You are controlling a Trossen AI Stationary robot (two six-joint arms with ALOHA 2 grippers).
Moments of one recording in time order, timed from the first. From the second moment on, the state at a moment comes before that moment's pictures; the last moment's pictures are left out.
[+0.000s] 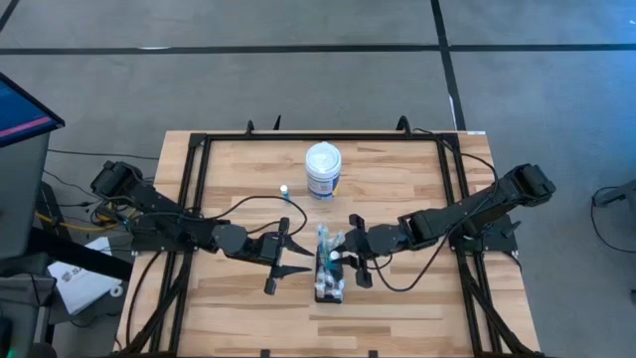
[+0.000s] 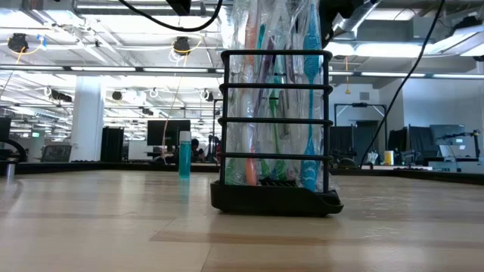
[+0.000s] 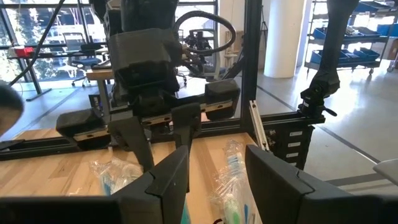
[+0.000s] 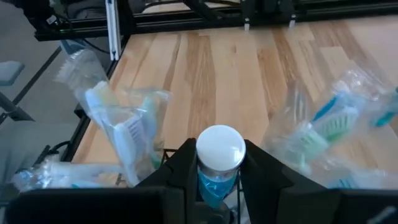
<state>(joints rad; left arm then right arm) -0.42 1.41 0.69 0.69 -0.27 0.02 0.35 1.49 0.97 -0.01 0.18 0.24</state>
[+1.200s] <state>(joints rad) -0.42 1.41 0.69 0.68 -0.27 0.02 0.34 1.58 0.97 0.06 0.15 0.24</state>
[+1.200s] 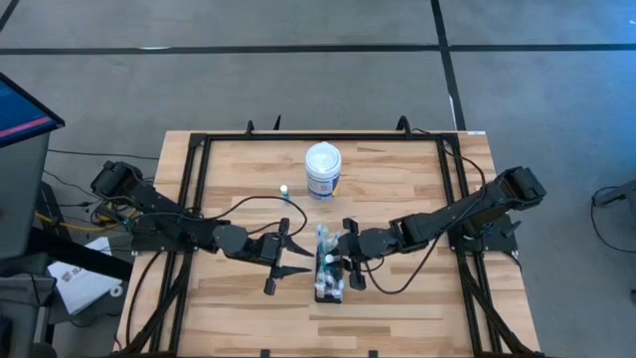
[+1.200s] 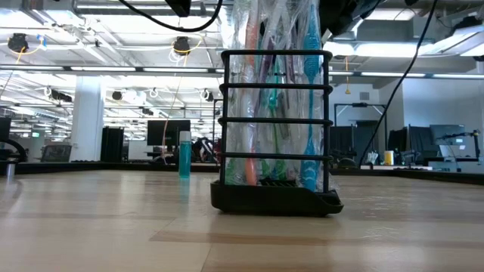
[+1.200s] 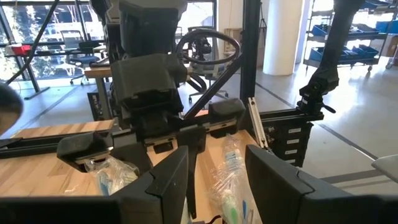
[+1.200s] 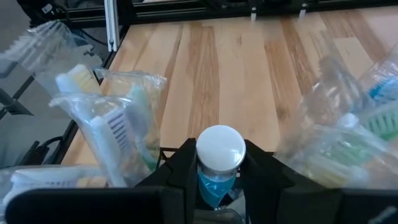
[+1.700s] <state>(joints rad) -0.43 1.41 0.69 0.68 -0.27 0.02 0.34 1.63 0.97 0.09 0.15 0.24</state>
